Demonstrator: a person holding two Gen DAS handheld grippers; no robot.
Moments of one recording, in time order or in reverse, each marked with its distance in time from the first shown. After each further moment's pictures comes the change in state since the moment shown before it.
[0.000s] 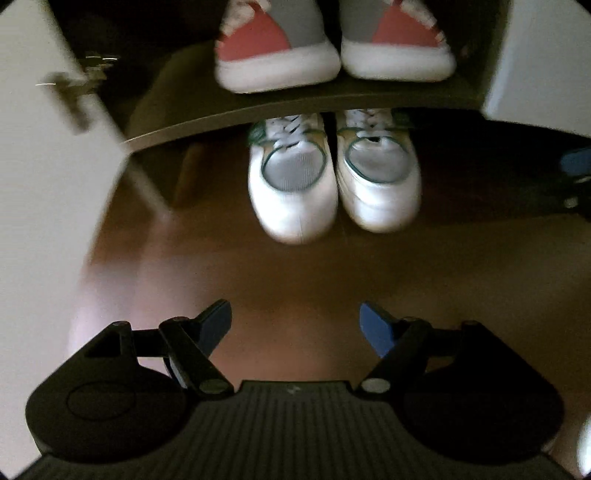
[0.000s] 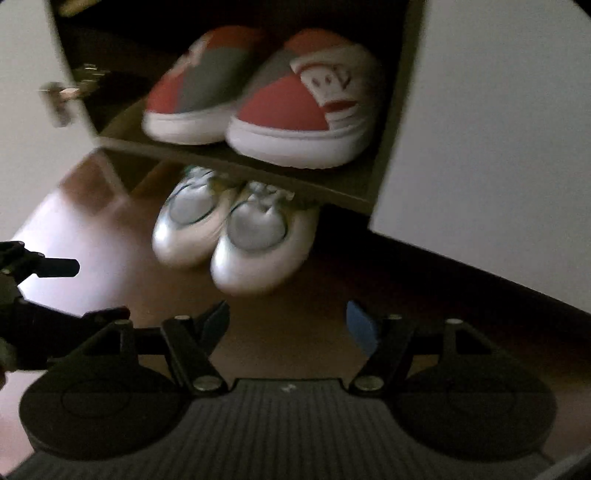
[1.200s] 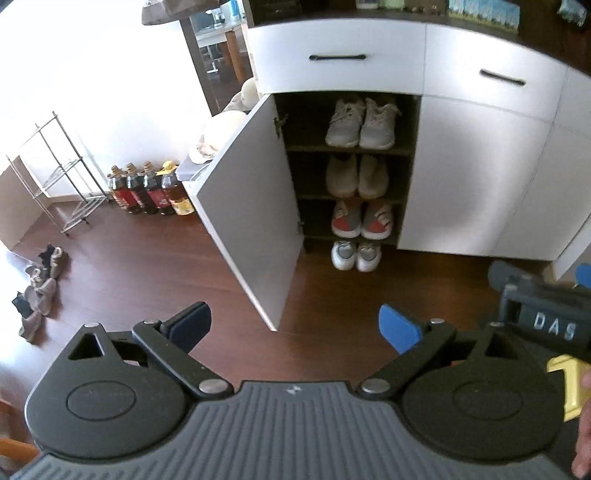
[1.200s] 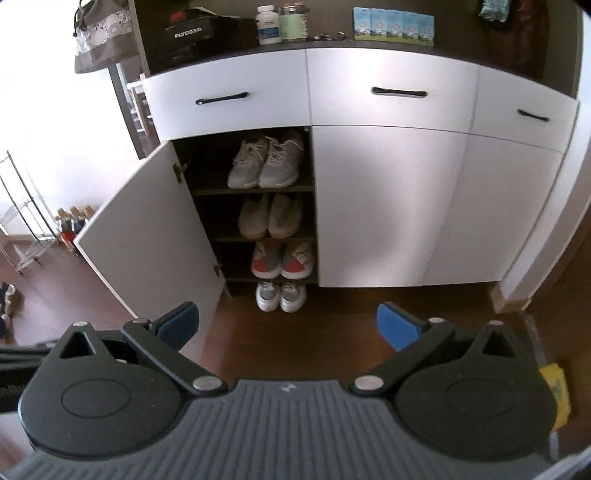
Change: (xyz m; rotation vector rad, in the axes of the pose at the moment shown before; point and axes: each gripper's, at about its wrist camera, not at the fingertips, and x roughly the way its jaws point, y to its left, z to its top) left arm -0.785 0.054 -0.061 -0.187 -0.178 0.106; right arm -0.746 0.166 -0.030 0.286 -0.269 -0.148
